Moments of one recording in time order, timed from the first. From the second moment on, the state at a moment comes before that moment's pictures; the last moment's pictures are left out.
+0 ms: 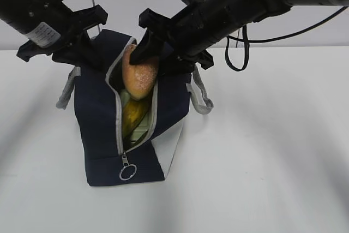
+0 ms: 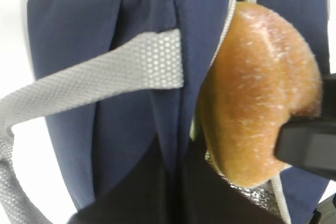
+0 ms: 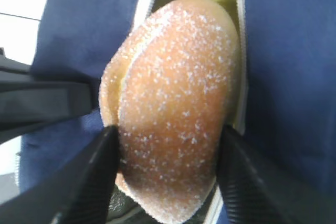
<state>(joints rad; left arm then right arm) -0.24 1.72 -1.41 -0.50 0.96 0.07 0.40 1.97 -1.58 0.89 0.84 -0.32</state>
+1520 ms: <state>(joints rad) -0.24 1.72 -1.41 -0.49 0.96 0.07 0.40 2.02 -1.73 0.43 1.04 -0.16</state>
